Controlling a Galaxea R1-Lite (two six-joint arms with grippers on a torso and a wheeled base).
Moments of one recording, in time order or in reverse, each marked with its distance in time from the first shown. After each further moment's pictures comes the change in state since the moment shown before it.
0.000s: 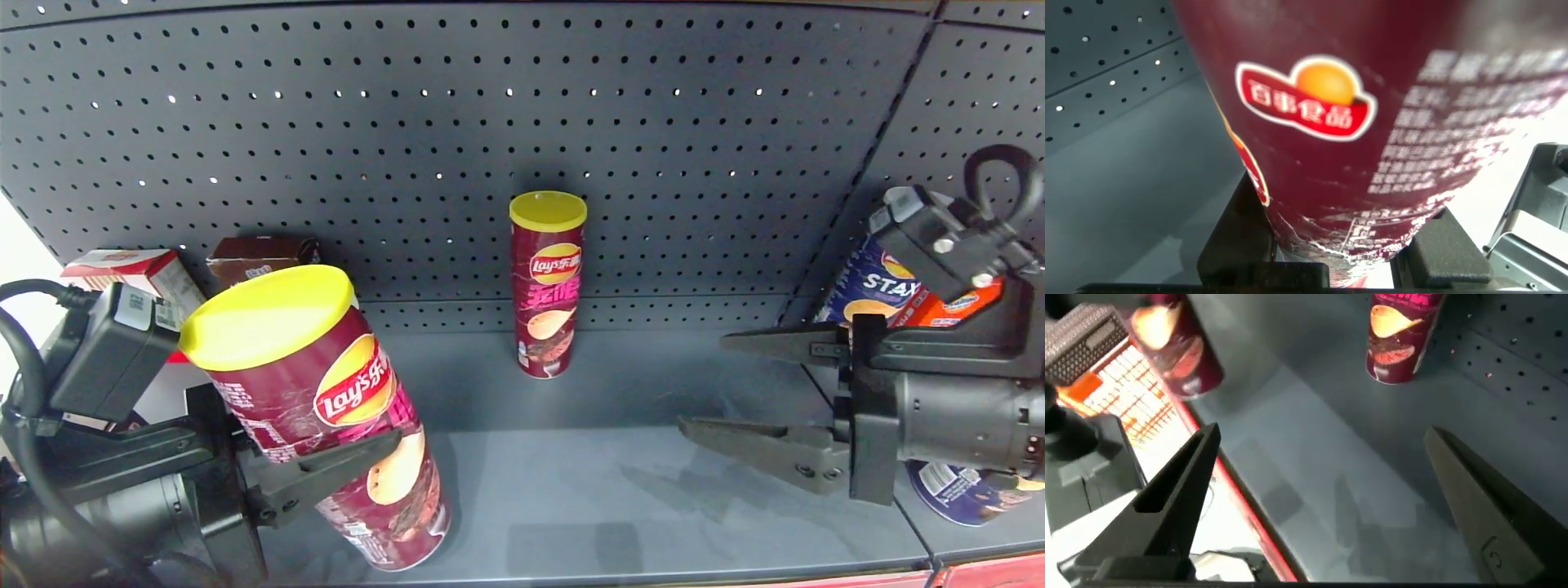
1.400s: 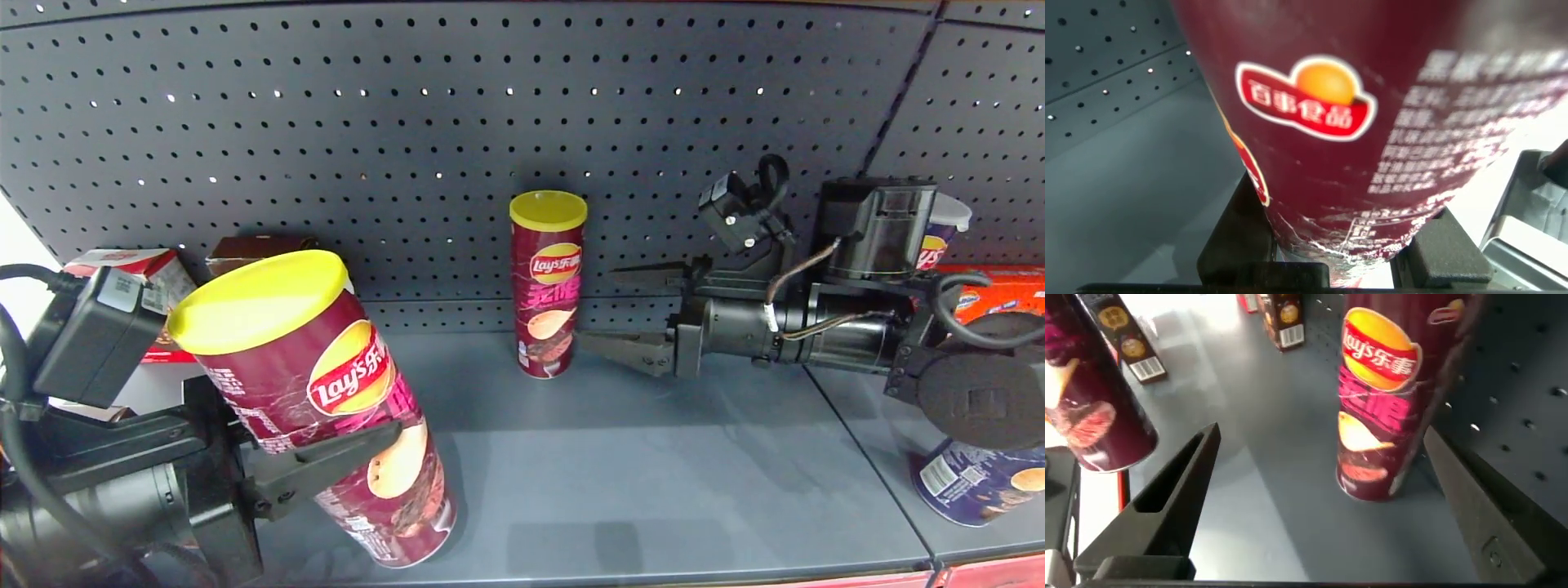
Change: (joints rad) left arm 0.000 -0.002 -0.022 0.001 -0.023 -0.029; right arm -0.154 0.425 -0.176 -0.433 0.369 -0.104
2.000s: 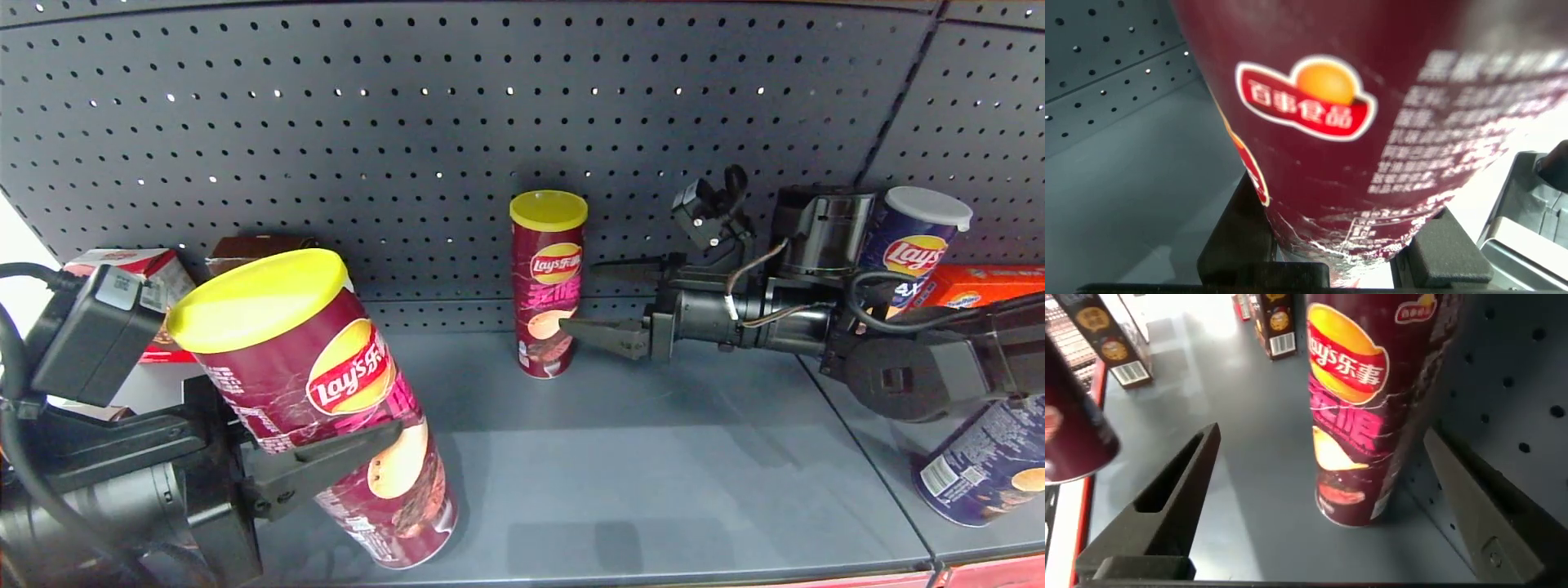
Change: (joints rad) left arm -0.001 0.000 -0.001 0.001 -0.004 -0.007; right arm -0.037 0.125 -0.104 -0.052 0.056 0.001
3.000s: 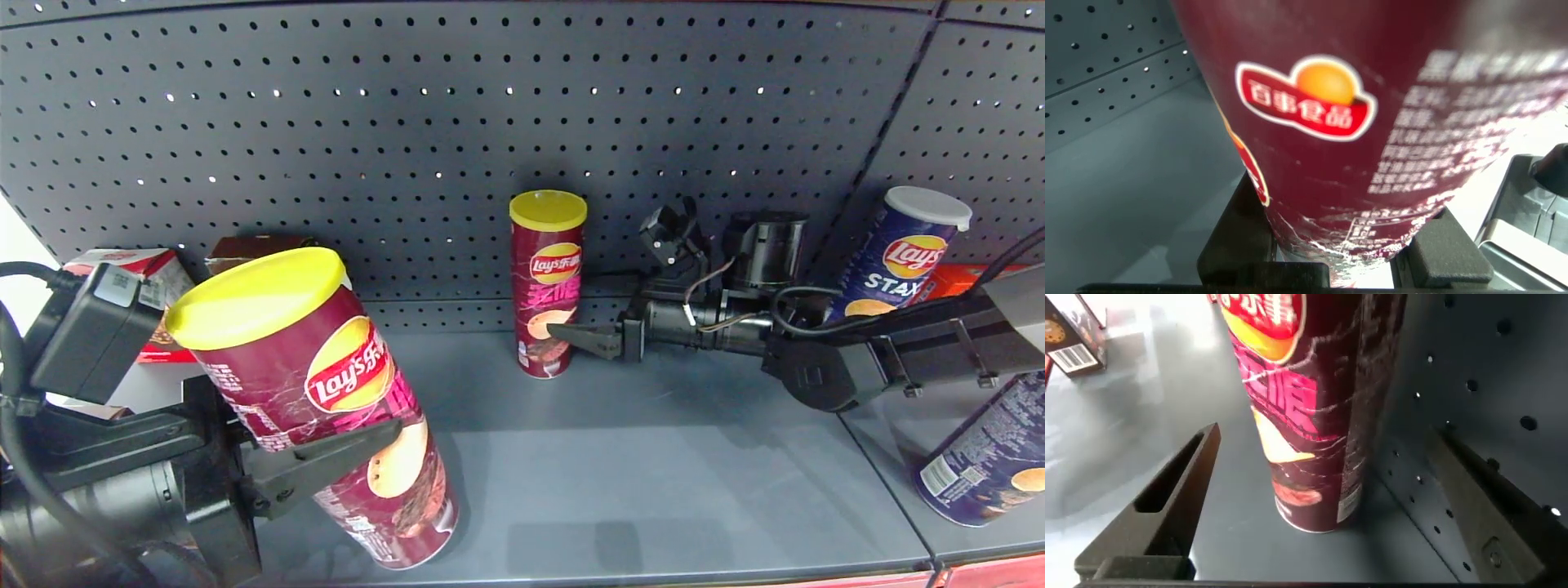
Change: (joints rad) left arm 0.001 -0.001 0.000 -0.002 0.000 -0.014; right arm -0.022 0.153 -0.096 -0.043 0.003 -0.005
